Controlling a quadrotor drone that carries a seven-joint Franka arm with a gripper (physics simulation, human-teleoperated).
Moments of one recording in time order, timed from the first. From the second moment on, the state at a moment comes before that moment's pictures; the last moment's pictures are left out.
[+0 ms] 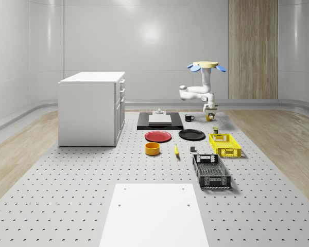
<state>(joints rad) -1.17 -1.46 1.37 -2.85 -1.79 1.52 1.66</state>
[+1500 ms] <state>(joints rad) -1.18 -1.51 1.38 -2.85 -1.77 1.57 1.67</state>
